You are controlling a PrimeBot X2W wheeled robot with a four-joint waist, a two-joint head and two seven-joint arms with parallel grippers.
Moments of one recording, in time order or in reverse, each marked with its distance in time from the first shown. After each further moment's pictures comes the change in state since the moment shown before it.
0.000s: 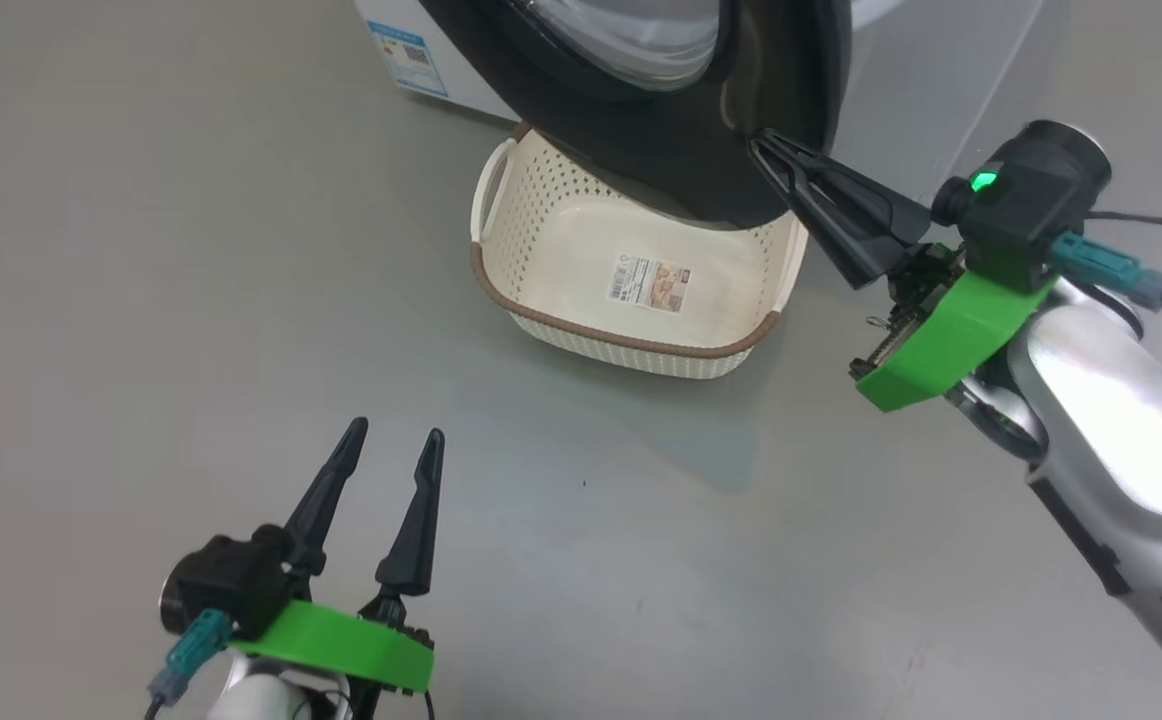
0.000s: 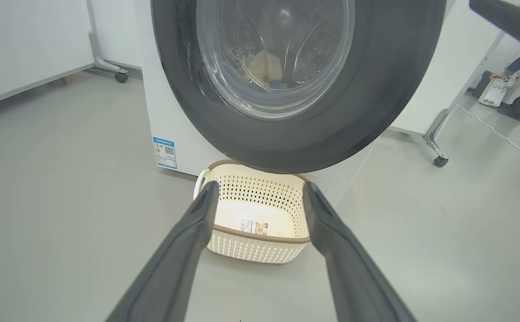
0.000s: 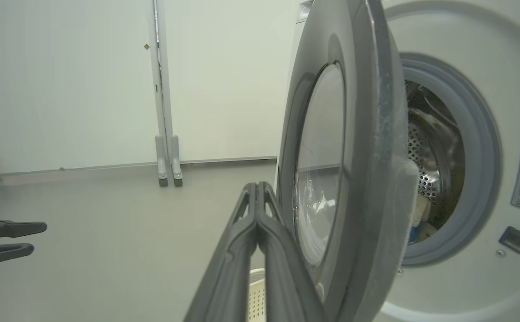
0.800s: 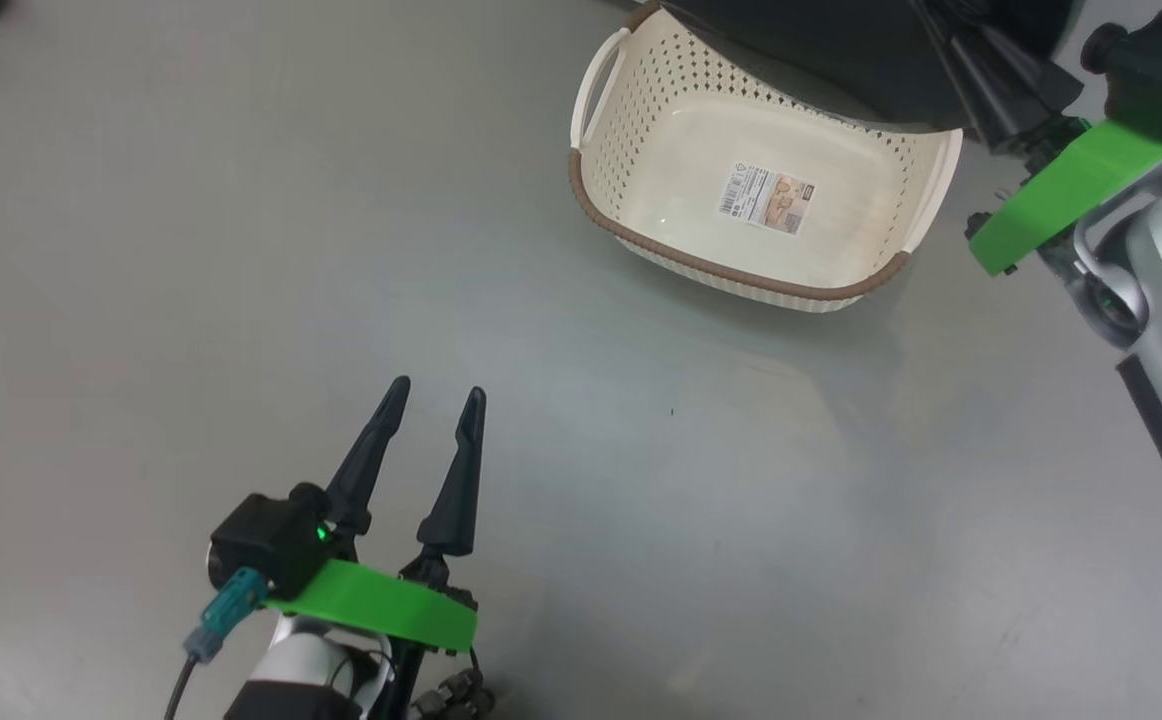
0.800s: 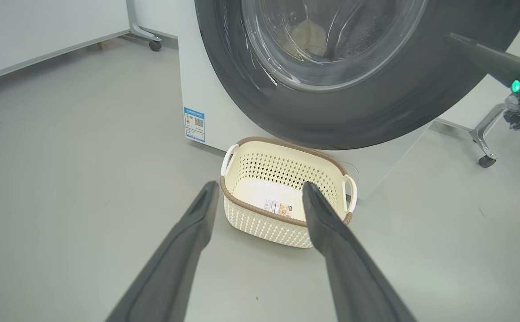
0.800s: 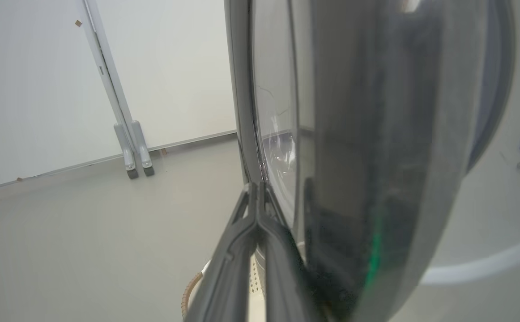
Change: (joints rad) left arm -0.071 -0.060 -0.027 0.030 -0.033 0.000 0.000; right arm -0.140 0.006 -0.153 0.274 -0.030 0.000 0.000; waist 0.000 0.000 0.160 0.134
